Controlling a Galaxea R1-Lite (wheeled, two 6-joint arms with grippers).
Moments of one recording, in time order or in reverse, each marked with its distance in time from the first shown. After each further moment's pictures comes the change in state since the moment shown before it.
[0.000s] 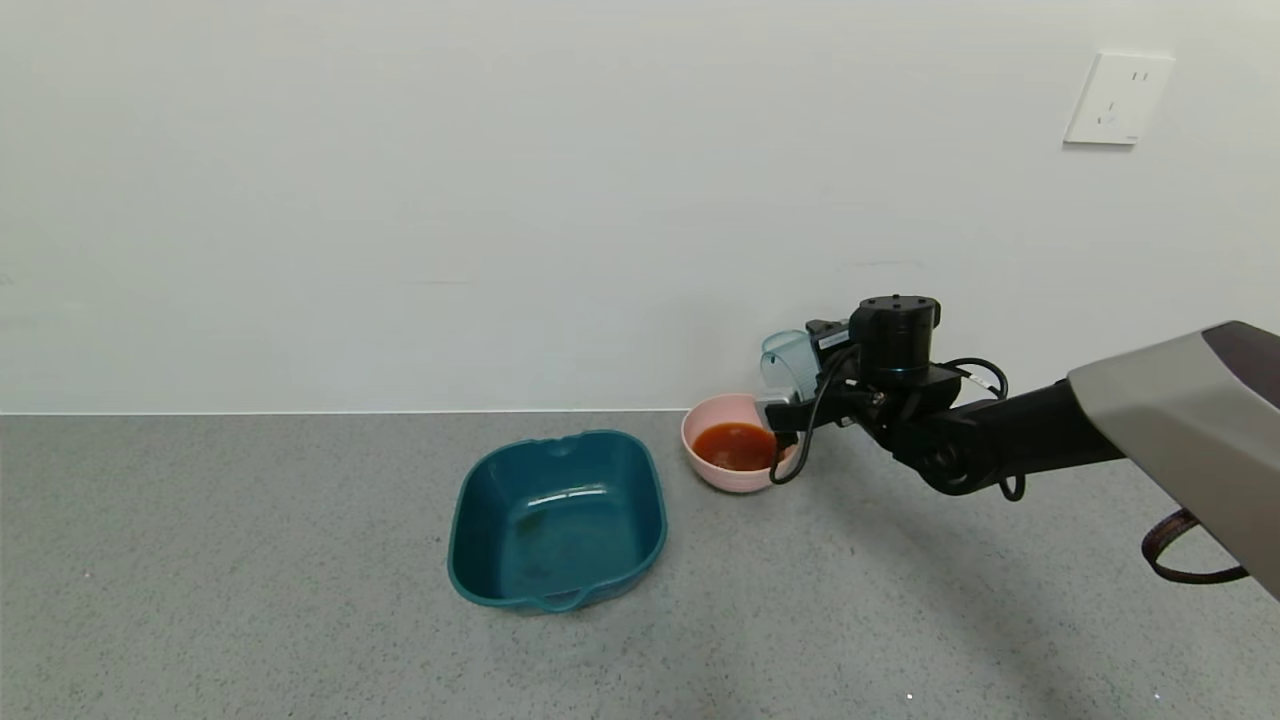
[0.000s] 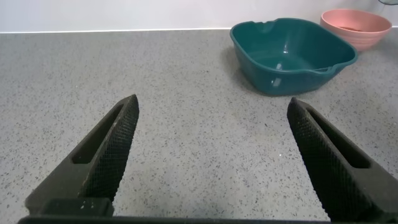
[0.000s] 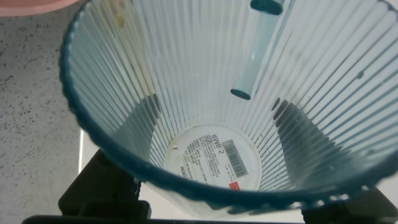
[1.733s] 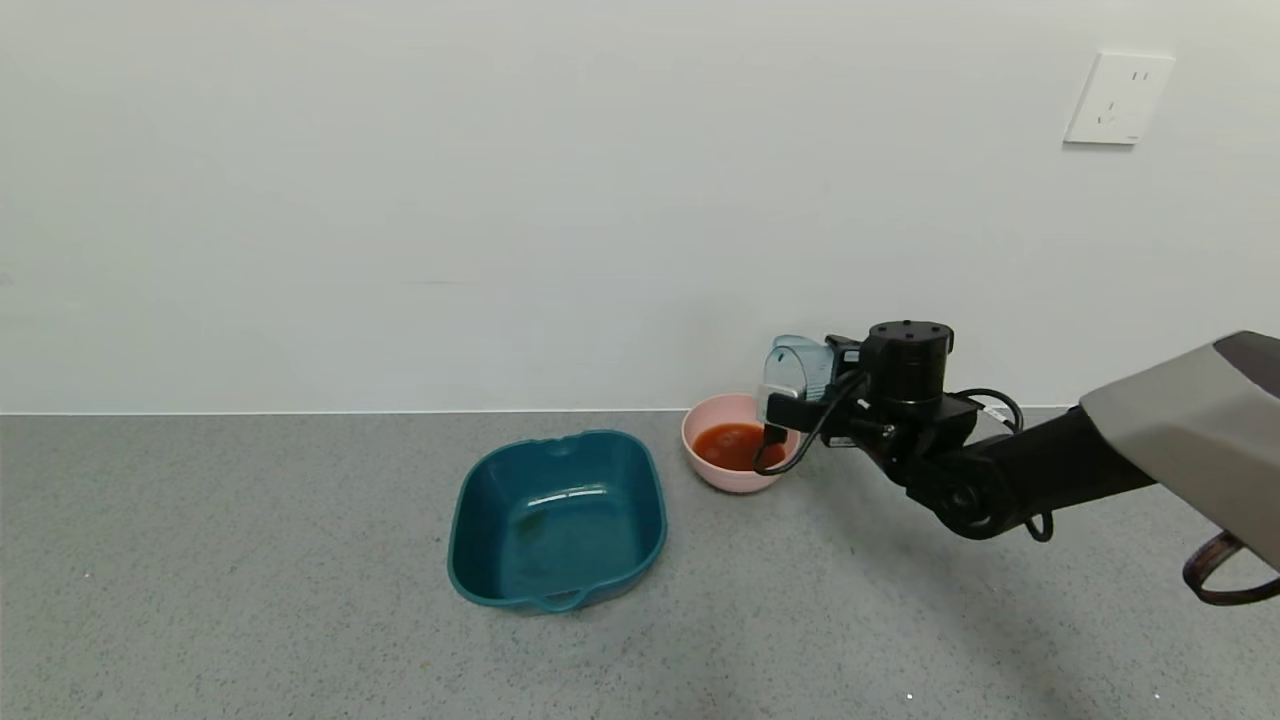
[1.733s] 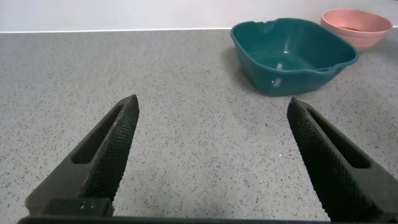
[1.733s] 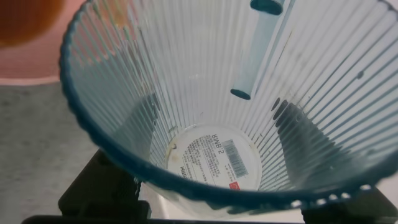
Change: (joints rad) left arm 0.000 0.000 0.000 0.000 0.000 0.000; right arm 0.025 -0.063 0.209 -0.155 -0.033 0.435
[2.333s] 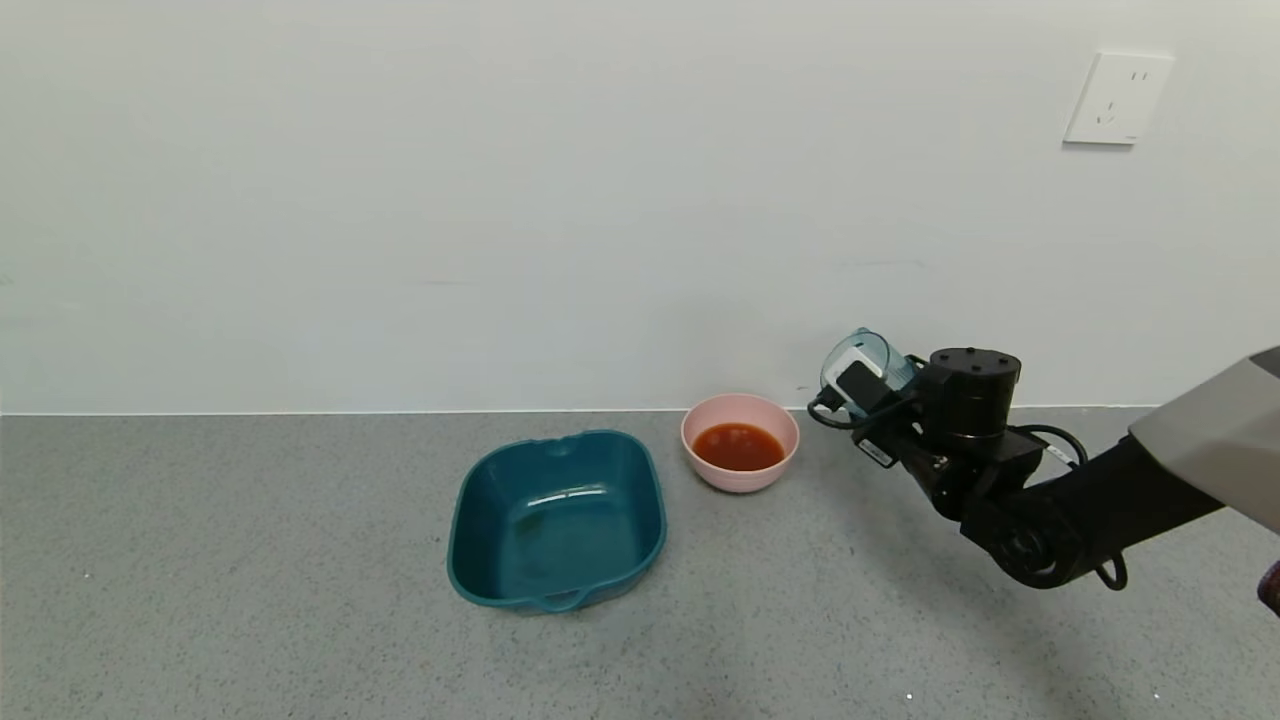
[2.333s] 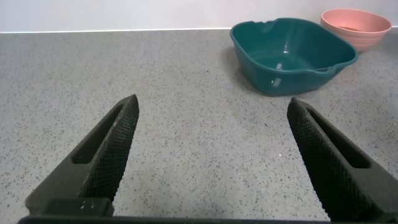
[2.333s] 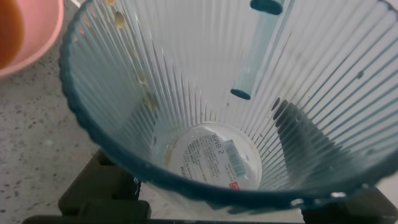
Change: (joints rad) left arm 0.000 0.000 0.000 0.000 0.000 0.000; right arm -0.054 -0.068 0.253 -0.224 -0.075 0.581
